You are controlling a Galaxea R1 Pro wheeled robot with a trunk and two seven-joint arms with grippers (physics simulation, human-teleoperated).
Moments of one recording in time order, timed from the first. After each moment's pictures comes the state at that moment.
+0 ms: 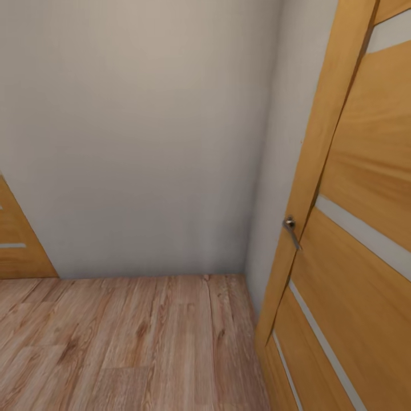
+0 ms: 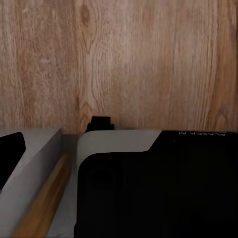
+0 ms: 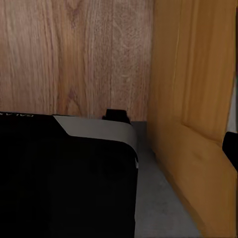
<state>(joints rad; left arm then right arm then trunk) -0.34 -0.02 0.00 0.00 0.05 0.02 0.01 -0.28 0.07 0.55 0.03 -0.45 -0.08 -0.15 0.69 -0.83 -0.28</state>
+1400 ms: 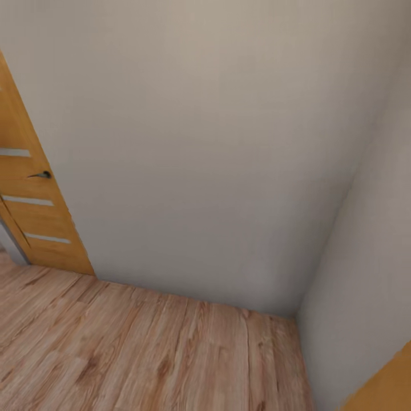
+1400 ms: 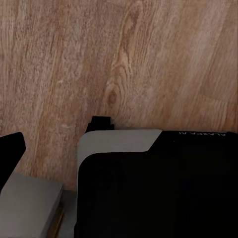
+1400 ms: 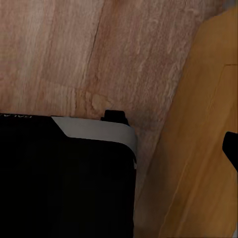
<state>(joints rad) -0.34 -0.02 0.00 0.00 0.05 0.02 0.01 -0.28 0.07 0.55 0.03 -0.45 -0.08 -0.15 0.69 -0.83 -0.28</state>
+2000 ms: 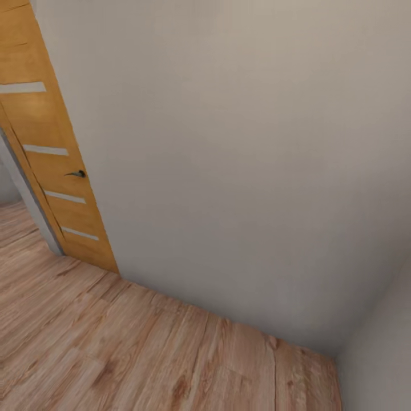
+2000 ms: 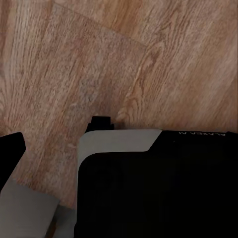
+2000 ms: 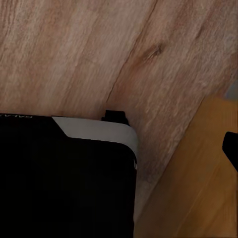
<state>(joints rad) -0.34 -0.02 0.00 0.00 0.05 0.02 0.01 -0.28 0.07 0.55 0.03 -0.45 -0.08 -0.15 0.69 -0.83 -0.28</state>
